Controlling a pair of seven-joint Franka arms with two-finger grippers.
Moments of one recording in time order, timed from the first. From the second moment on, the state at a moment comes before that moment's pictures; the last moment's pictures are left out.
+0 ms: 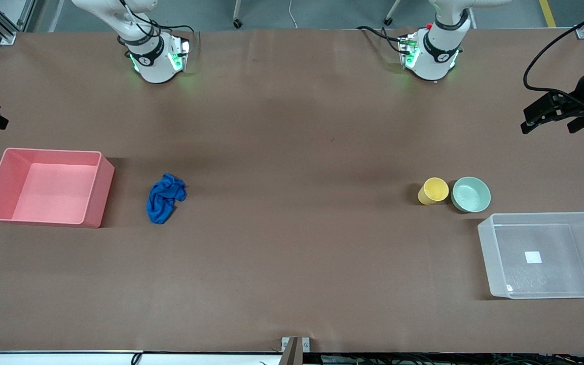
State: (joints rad) left arm -0.03 -0.03 -0.02 -1.55 -0.03 1.56 -0.06; right arm -0.06 0.01 -0.05 -1.43 -0.01 1.43 0.01
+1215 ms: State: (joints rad) left arm -0.01 -0.02 -0.01 -1.60 -0.03 1.63 -0.05; right arm -0.03 0.05 0.11 -1.72 -0.02 1.80 0.14
